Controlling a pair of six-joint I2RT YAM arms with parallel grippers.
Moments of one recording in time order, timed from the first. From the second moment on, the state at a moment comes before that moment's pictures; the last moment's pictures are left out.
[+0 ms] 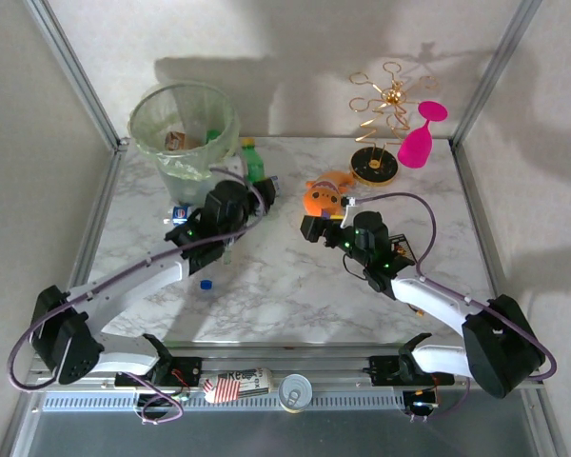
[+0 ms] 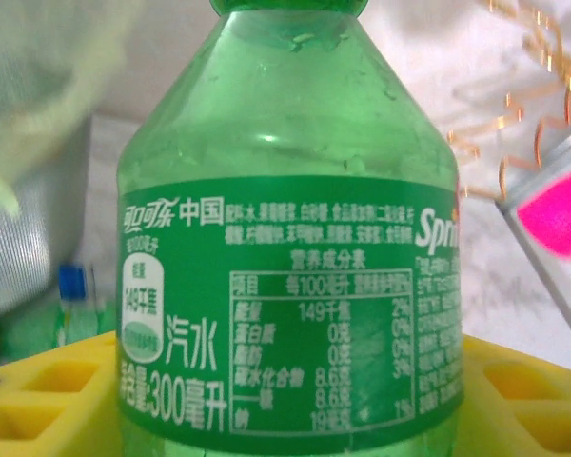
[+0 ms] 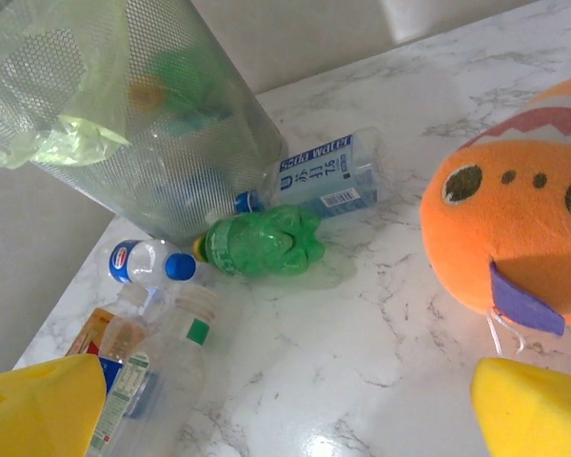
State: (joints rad) left arm -0.69 1.33 1.08 -0.05 -0.43 -0.54; right arm 0.60 1.24 0.59 0.34 -0.09 0.56
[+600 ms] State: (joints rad) left arm -0.29 1.77 1.78 -0.21 -0.32 -0.35; right arm 0.60 1.24 0.58 0.34 -0.15 0.54
